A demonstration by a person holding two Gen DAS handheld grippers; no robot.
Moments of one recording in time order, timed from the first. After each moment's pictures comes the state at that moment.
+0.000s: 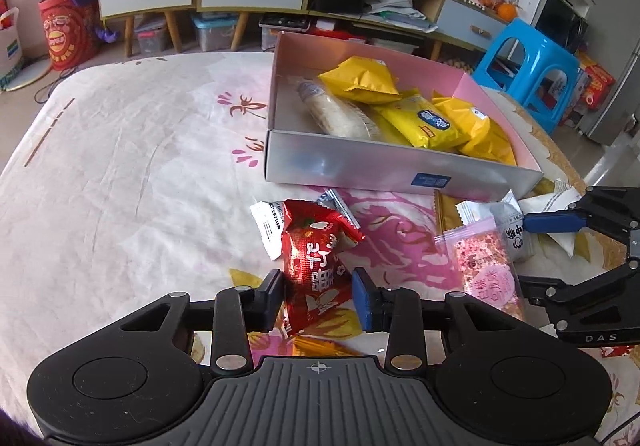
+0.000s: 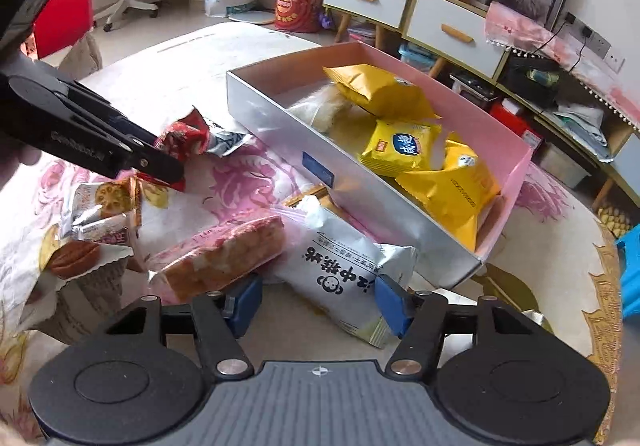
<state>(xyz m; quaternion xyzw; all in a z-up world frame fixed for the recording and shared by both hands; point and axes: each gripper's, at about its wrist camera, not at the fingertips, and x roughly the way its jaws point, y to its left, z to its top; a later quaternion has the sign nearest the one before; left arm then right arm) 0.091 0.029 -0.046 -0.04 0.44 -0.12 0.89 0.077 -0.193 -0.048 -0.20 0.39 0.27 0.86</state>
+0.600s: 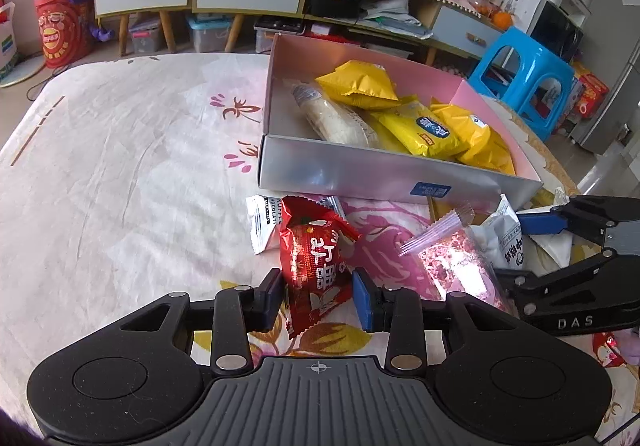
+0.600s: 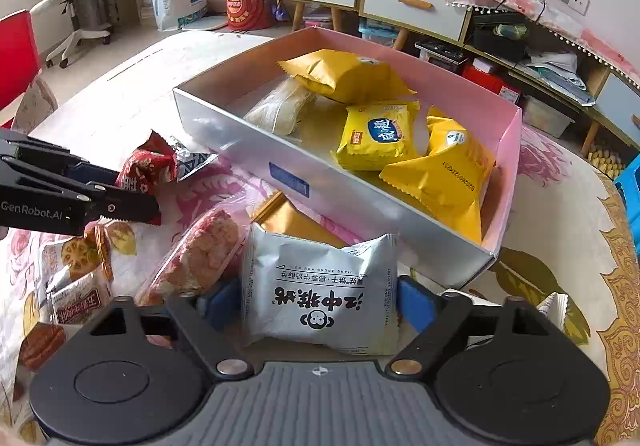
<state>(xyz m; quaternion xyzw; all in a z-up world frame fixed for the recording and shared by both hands) 0.099 0.031 -0.053 -0.05 0.43 -0.14 0.89 0.104 -0.184 -0.058 -0.12 0.42 0.22 0.87</state>
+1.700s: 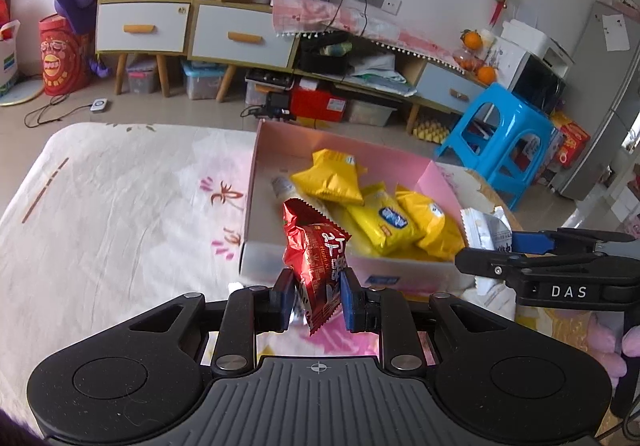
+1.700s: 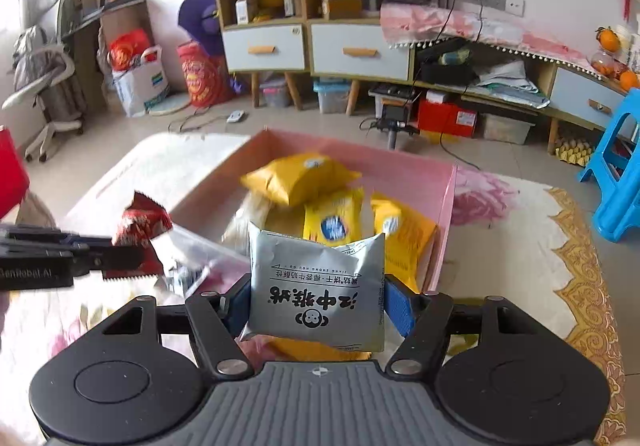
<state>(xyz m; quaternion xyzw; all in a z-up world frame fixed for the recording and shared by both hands) 0.106 0.031 0.008 -0.09 0.37 -0.14 0.91 0.113 -0.206 0.005 -0.02 0.37 0.17 0.91</state>
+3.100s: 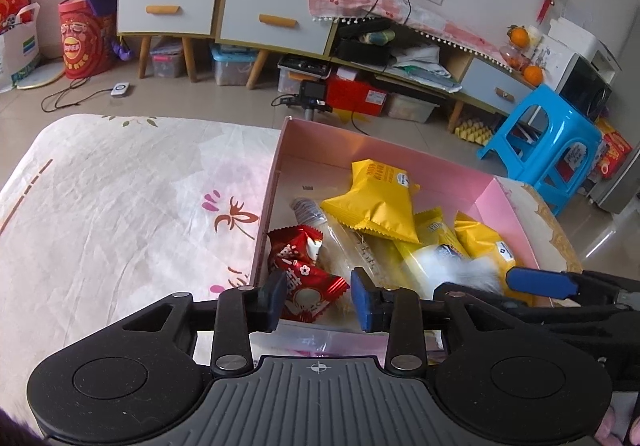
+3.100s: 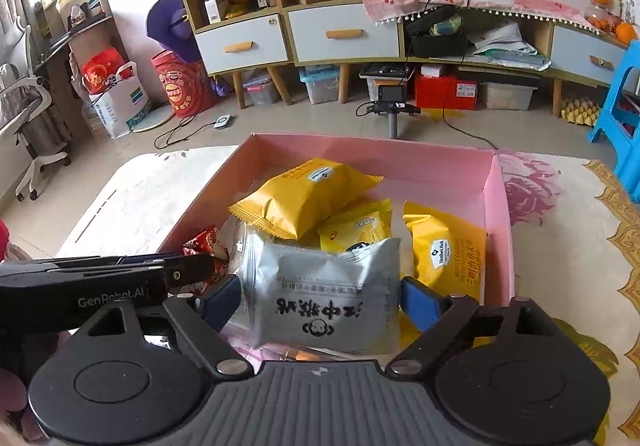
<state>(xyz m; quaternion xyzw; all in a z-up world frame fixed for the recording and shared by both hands) 0.177 0.018 -0.020 -0.10 0.40 -0.09 0.91 0.167 -0.176 -0.019 0.03 0.39 0.15 0.91</state>
